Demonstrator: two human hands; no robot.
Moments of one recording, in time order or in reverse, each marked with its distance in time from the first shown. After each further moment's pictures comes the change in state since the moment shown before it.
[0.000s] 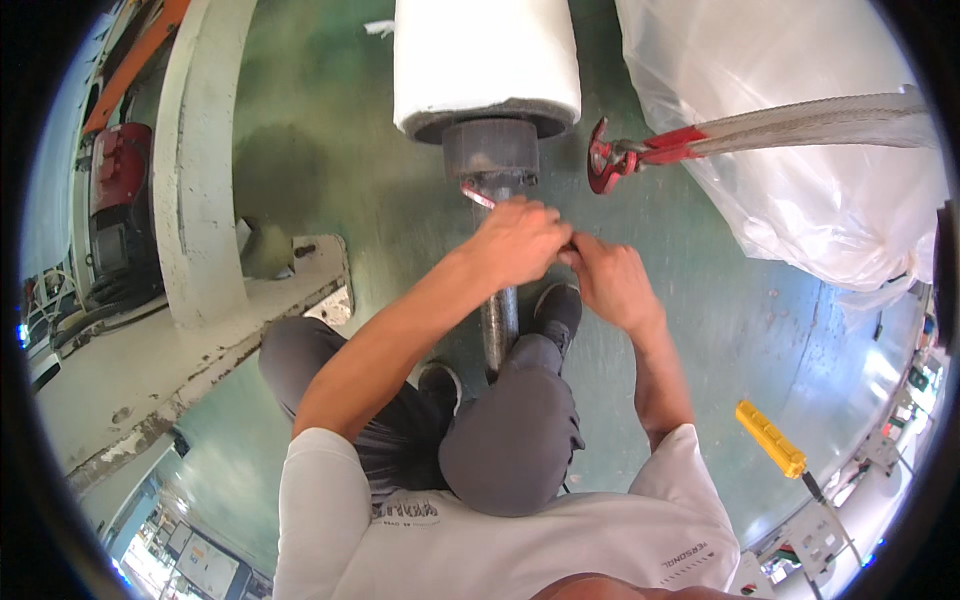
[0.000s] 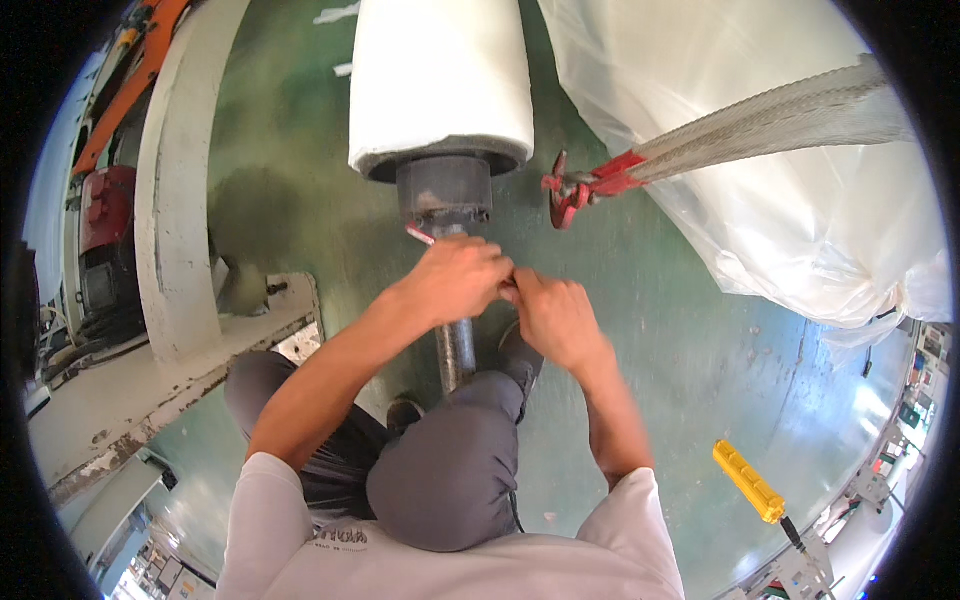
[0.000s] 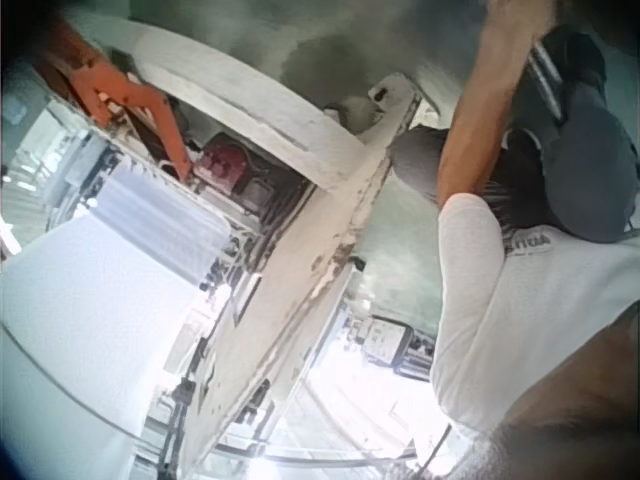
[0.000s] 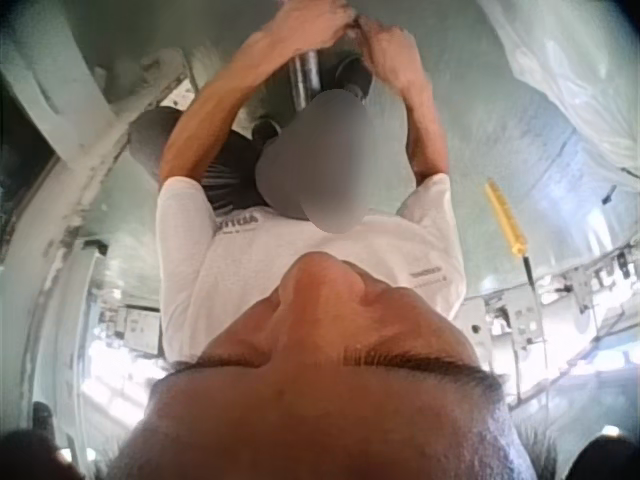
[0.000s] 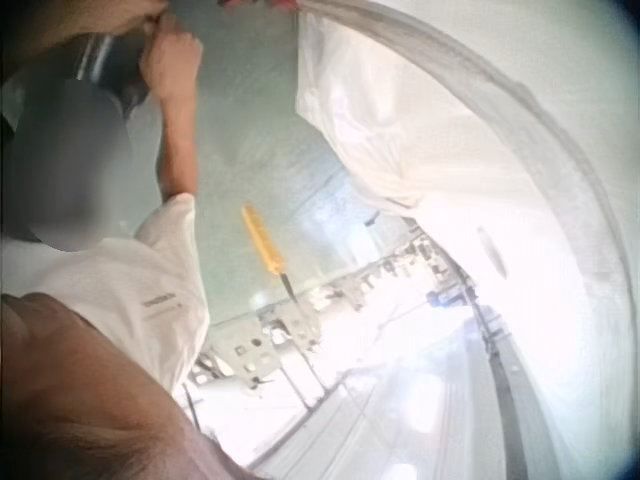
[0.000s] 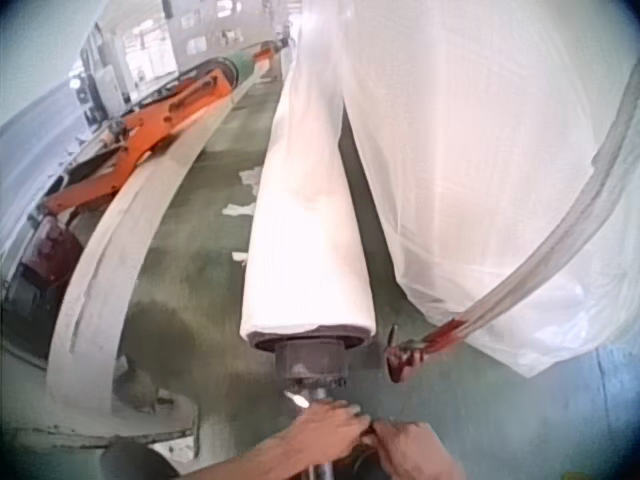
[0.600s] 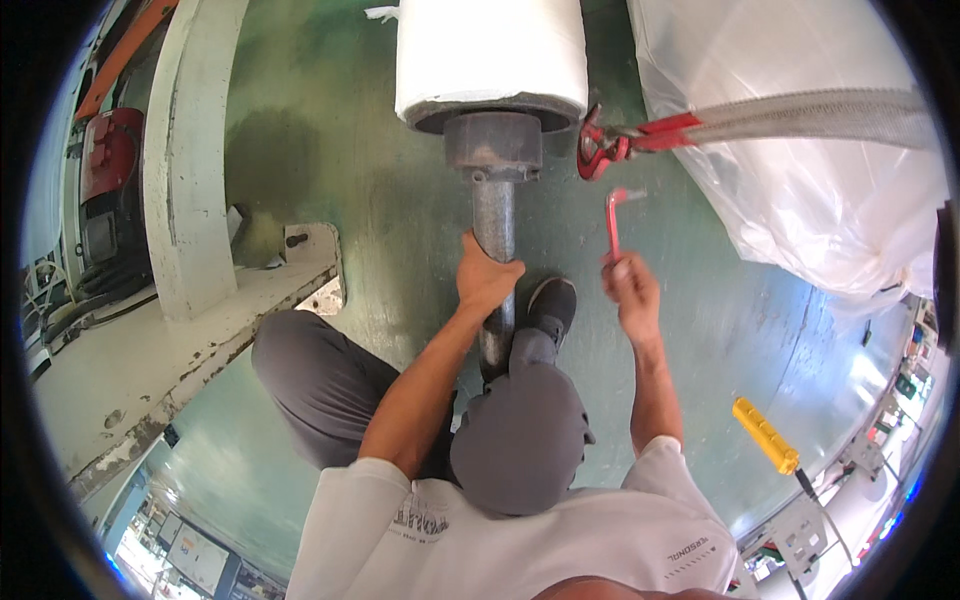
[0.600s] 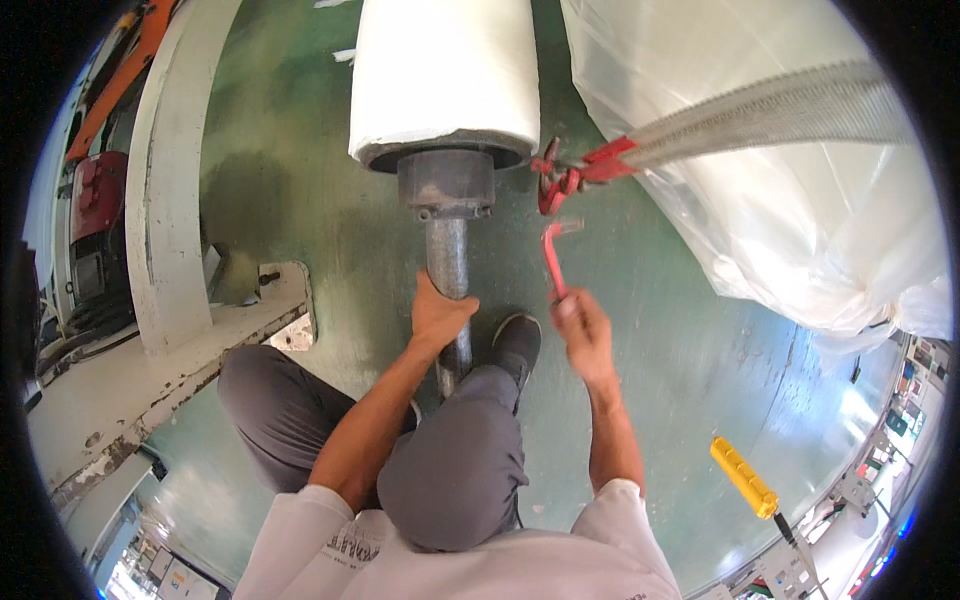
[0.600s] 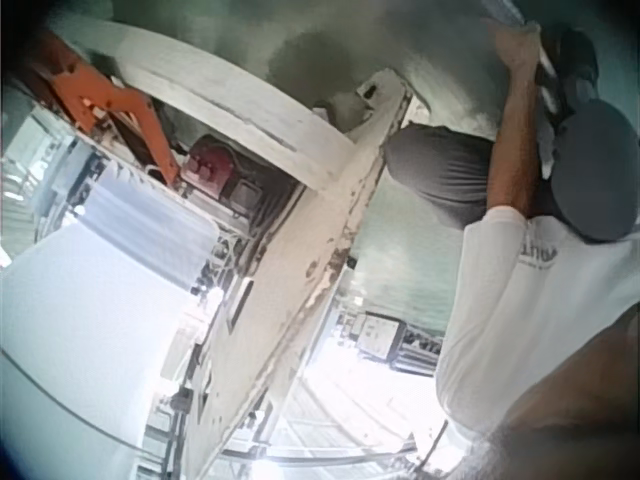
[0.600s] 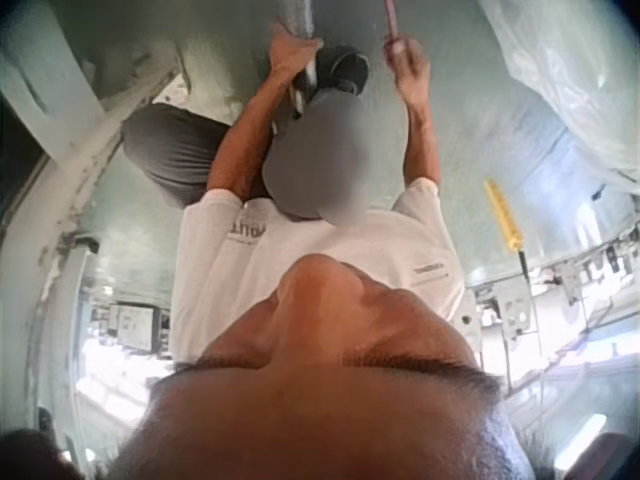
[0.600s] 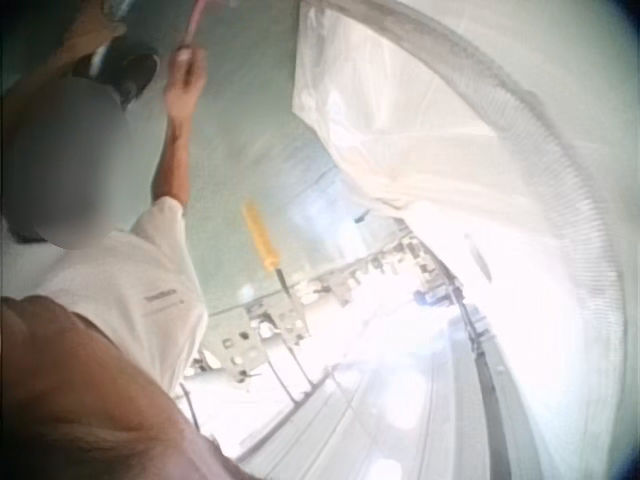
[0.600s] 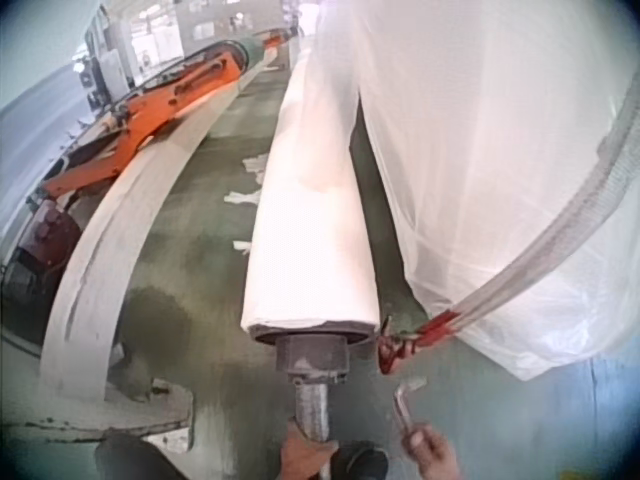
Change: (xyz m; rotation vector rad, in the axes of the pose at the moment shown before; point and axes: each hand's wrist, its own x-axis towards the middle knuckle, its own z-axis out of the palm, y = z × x) left_hand -0.059 0.008 0.118 -0.748 0.301 -1.221; right_hand -0.063 0.045 0.025 0.827 0.230 0.446
